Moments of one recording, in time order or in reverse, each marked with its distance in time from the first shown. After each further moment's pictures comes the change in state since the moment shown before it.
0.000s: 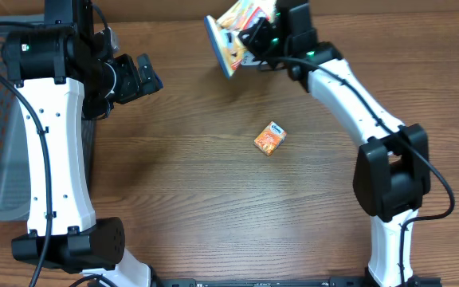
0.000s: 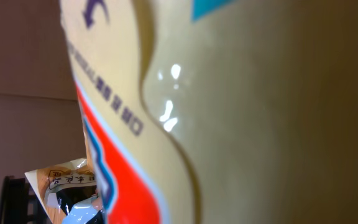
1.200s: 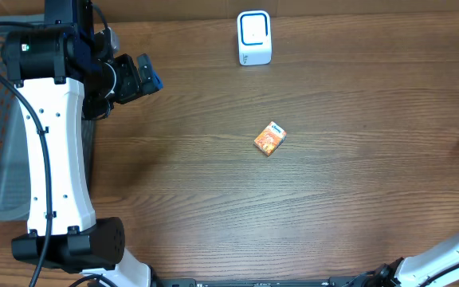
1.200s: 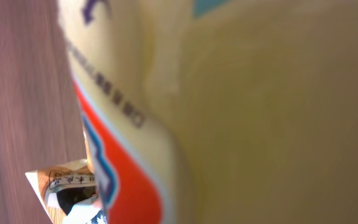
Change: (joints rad) left arm 0.000 0.000 0.000 0.000 0.000 0.000; right arm -1.108 -0.190 -0.023 -0.757 0.380 -0.053
